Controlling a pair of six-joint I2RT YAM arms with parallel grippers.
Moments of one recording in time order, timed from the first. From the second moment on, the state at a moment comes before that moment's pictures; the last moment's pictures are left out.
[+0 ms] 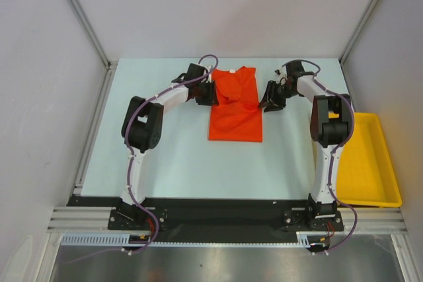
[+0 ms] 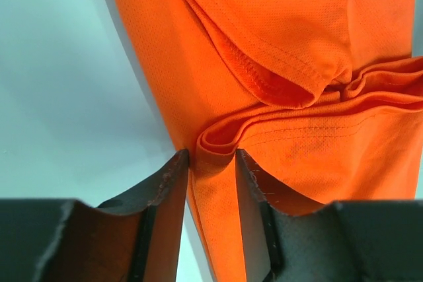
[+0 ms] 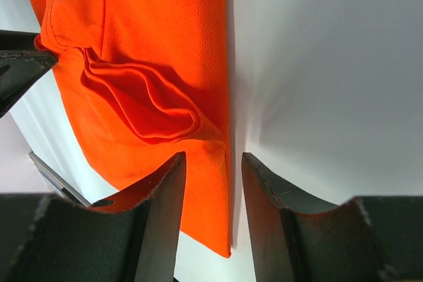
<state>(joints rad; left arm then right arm) -0.41 2.26 1.73 -0.35 0.28 -0.34 0.08 2.22 1.72 -0.67 -0.59 0.29</state>
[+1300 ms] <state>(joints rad) -0.40 2.24 1.70 -0.37 0.16 -0.34 0.07 2.47 2.05 -0.79 -0.62 0.30</state>
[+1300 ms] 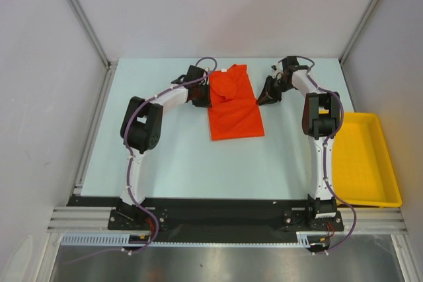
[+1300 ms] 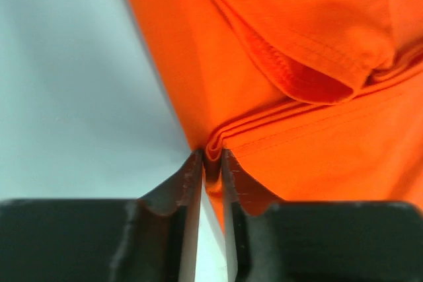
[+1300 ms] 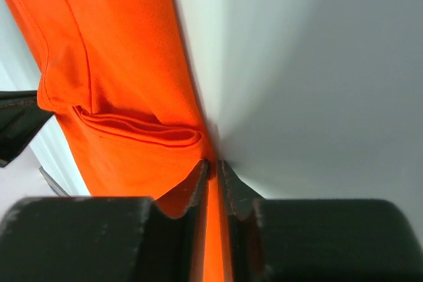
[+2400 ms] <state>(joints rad) -0.46 2.35 1.58 0.12 0.67 -0.69 0.11 2.16 1.30 -0.46 -0.92 0.43</state>
